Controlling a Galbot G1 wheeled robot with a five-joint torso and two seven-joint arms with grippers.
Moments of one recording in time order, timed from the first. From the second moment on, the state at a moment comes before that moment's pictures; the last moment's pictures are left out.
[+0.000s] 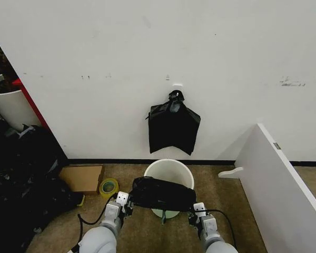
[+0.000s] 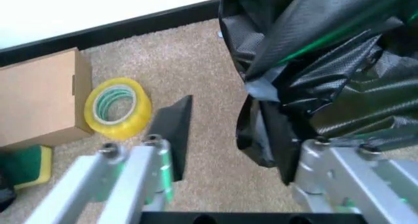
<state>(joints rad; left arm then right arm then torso) 1.37 -0.87 0.02 -2.07 -0.63 0.45 -0.56 -1.50 1.10 0.02 1.96 0.35 -0.39 0.48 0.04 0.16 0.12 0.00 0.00</state>
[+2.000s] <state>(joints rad) 1.76 -0.93 -0.12 -2.10 -0.46 -0.27 -0.18 -1.83 1.04 0.37 2.27 0.28 -0.17 0.36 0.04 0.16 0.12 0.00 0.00</state>
